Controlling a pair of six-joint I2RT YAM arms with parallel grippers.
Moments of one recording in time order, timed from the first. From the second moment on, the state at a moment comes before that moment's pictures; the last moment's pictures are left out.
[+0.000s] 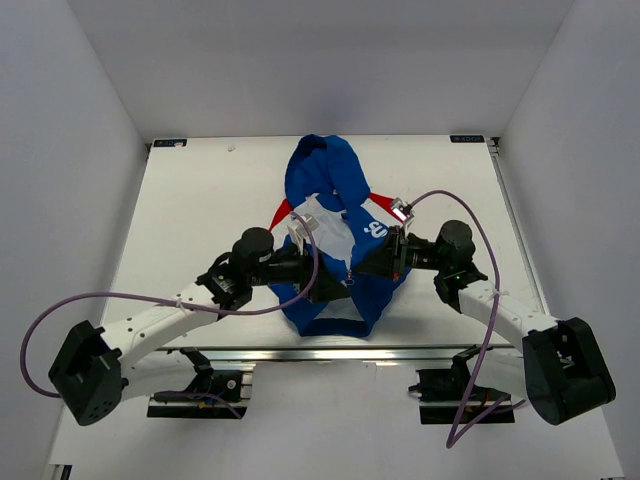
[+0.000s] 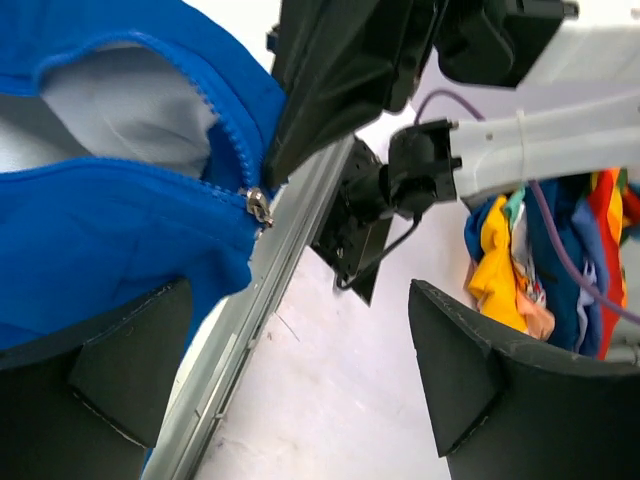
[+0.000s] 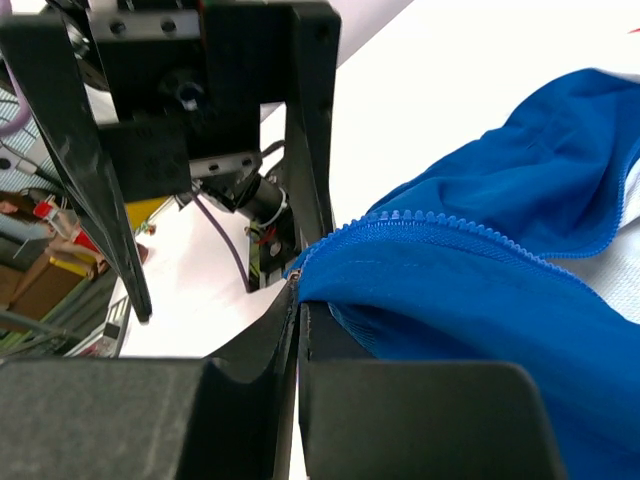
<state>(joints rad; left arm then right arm) -0.78 1.12 0.67 0.18 0.60 -0.61 0.39 1.16 0.47 0.71 -1.09 0.69</state>
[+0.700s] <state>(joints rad) -0.69 1.26 0.65 0.29 0.64 -0.72 0.40 1.16 0.47 0.69 -1.10 0.66</state>
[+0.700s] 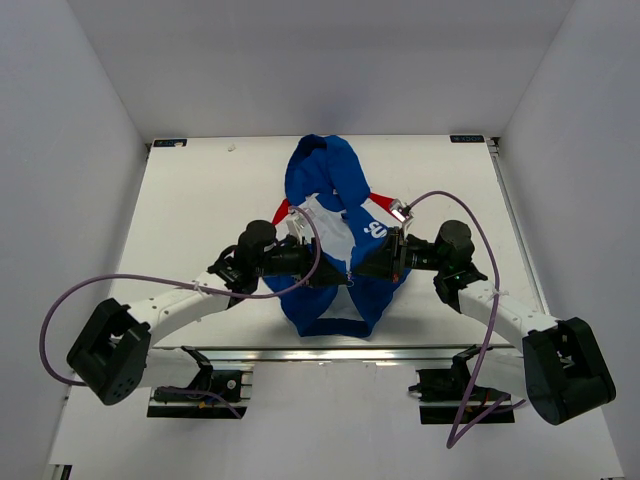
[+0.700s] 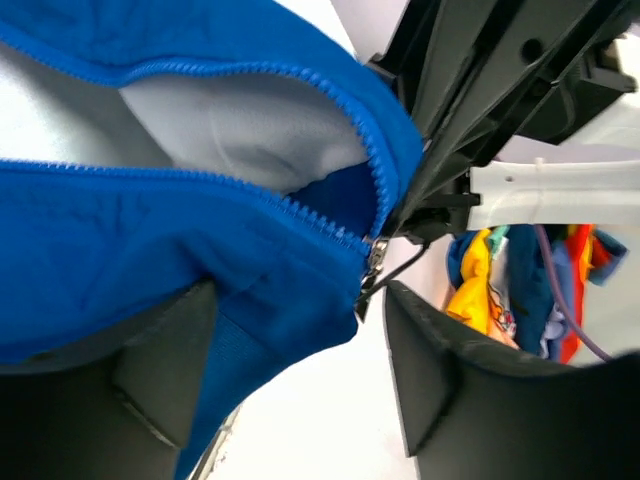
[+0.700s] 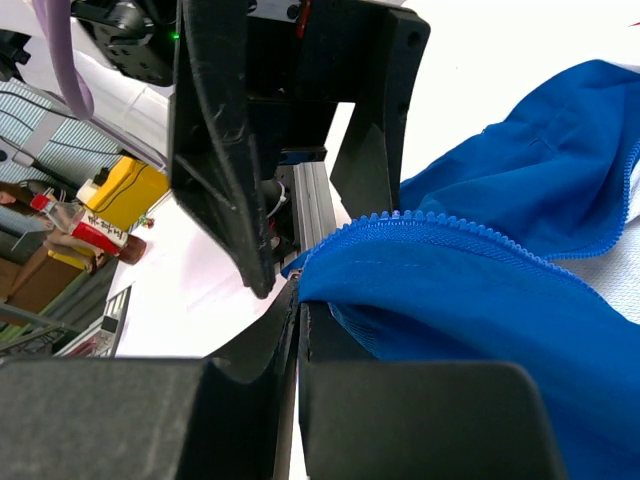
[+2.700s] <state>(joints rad) -0.66 1.25 0.69 0.27 0.68 -0.62 0.43 1.33 0.56 0.73 -1.06 0.80</state>
